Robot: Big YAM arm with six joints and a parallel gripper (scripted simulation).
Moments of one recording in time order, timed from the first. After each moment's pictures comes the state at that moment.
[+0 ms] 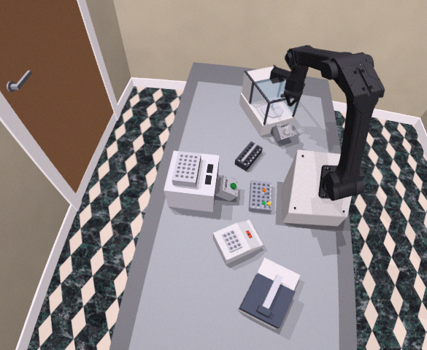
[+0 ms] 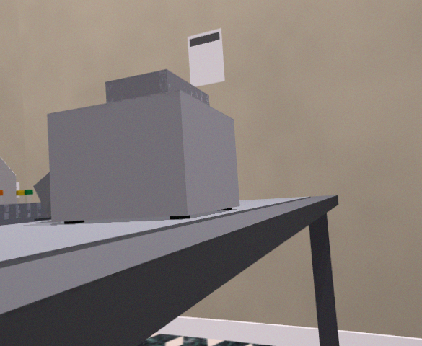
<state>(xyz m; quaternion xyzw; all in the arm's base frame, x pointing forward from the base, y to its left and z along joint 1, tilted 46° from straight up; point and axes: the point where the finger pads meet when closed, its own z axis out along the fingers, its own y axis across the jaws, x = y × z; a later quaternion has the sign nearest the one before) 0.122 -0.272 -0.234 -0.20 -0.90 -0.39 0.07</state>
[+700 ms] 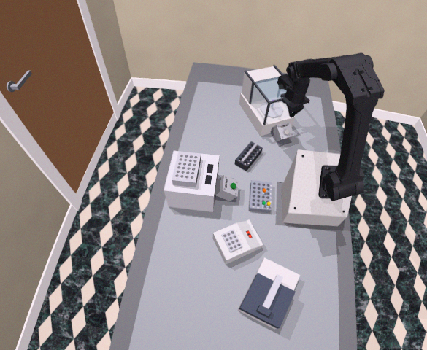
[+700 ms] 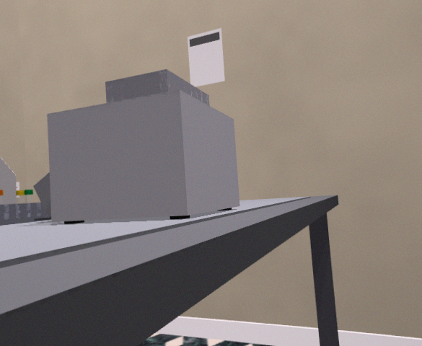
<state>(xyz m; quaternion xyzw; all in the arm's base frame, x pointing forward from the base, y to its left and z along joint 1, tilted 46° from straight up) 0.112 -0.226 -0.244 -0.45 -0.80 -0.35 0.17</state>
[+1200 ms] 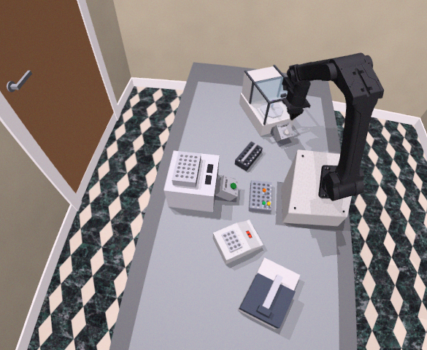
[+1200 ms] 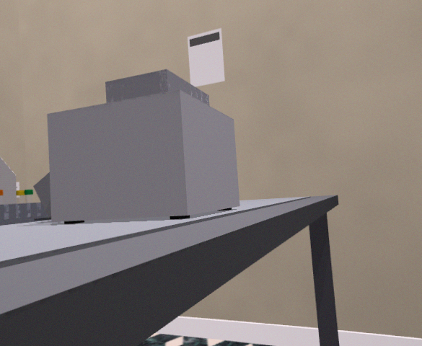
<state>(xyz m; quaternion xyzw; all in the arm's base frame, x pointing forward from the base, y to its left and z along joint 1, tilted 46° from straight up) 0.109 -0.215 -0.246 -0.54 -0.75 -0.33 0.21</state>
